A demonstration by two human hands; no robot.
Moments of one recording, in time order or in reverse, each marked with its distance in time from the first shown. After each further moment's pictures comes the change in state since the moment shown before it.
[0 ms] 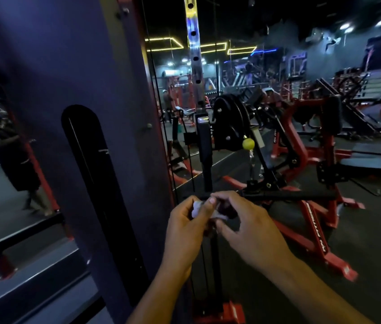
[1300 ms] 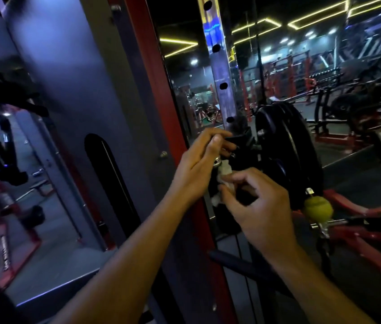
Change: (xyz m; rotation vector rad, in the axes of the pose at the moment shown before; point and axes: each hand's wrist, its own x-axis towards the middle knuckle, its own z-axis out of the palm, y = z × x) left_hand 0.345 -0.010 0.044 0.596 0.147 0.373; right_hand 0.284 0.199 0.030 0.552 0.295 -0.340
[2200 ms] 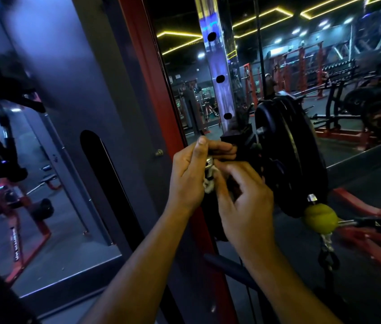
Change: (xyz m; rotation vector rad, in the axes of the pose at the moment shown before) left_hand 0.003 -0.024 0.024 -0.330 0.161 0.026; right_hand 0.009 0.013 0.024 0.049 0.080 0.056
